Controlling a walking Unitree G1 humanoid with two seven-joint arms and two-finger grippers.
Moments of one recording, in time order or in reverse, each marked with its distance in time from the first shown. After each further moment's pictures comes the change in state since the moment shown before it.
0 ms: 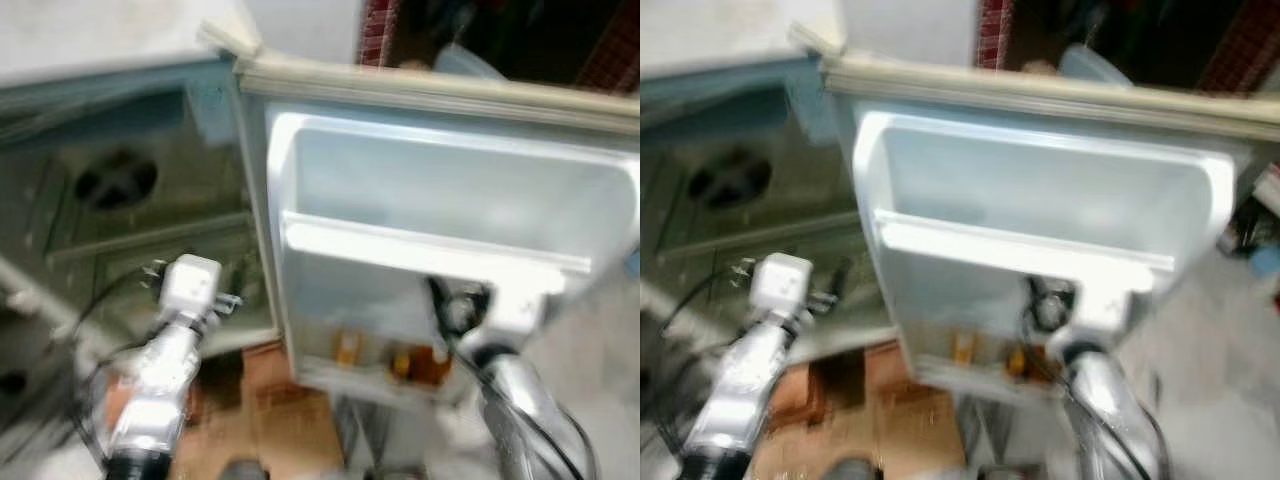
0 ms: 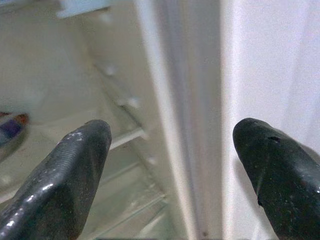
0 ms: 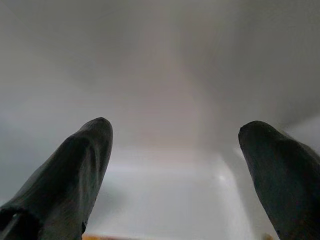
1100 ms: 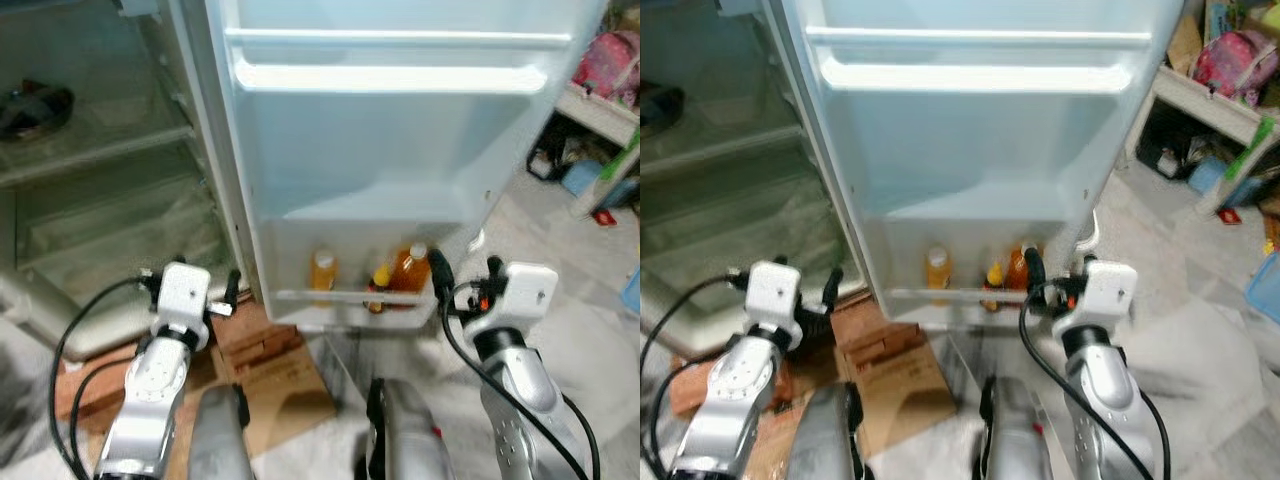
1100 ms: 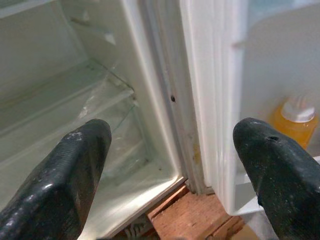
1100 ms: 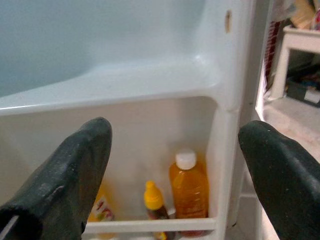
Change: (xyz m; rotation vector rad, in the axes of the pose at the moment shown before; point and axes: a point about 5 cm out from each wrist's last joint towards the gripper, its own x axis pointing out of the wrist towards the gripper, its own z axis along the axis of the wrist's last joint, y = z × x) left arm -0.027 0.020 -0.024 -0.002 0.132 0.076; right arm -0.005 0.018 0.028 0.024 -0.193 0.129
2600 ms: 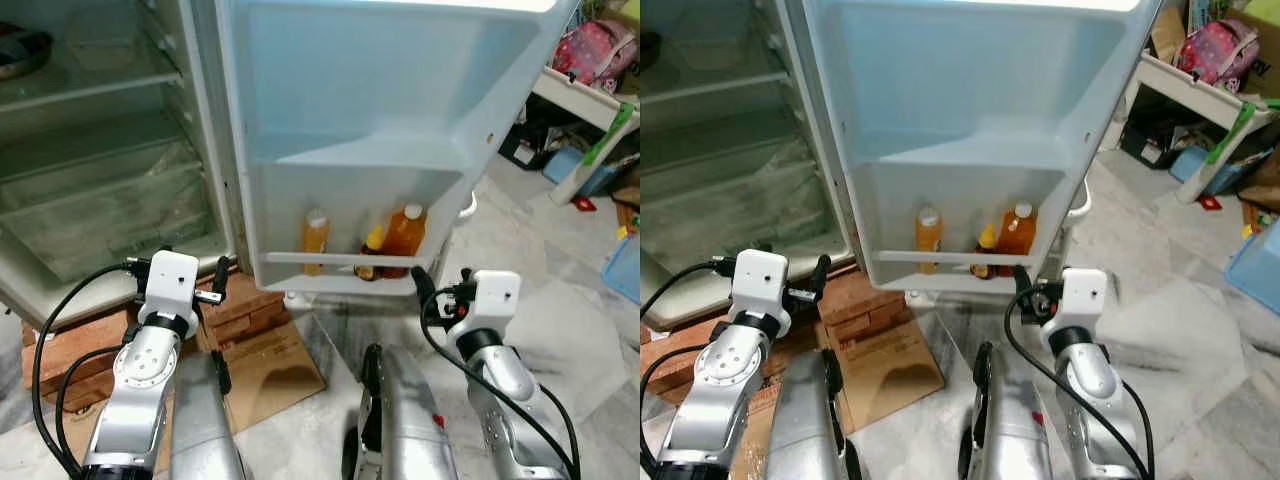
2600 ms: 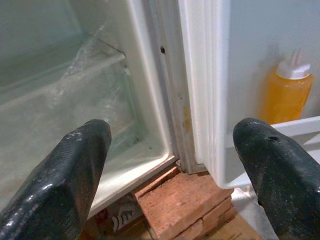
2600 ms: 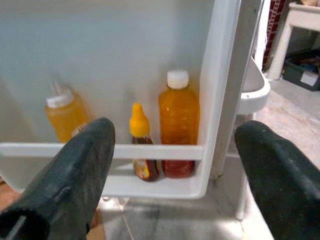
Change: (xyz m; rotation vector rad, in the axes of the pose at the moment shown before) left arm 0.003 0.013 0.019 -0.010 -0.019 0.062; right arm 0.017 0.001 -0.014 -0.049 0.053 0.057
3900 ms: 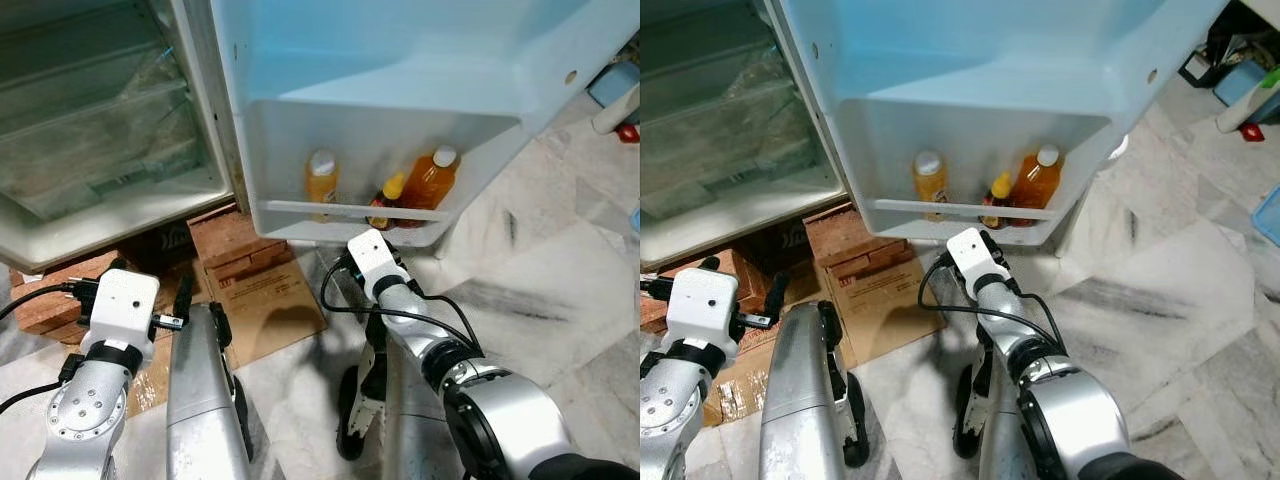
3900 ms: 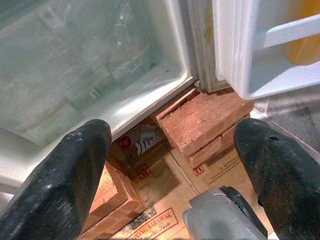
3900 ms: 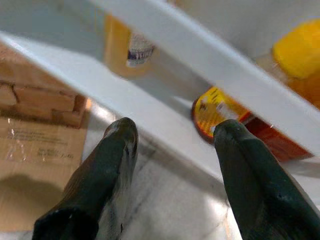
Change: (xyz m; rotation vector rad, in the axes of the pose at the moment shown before) left arm -0.058 0.030 0.025 0.117 0.035 0.056; right arm 0.101 0.073 -0.030 -0.529 0.093 0.160
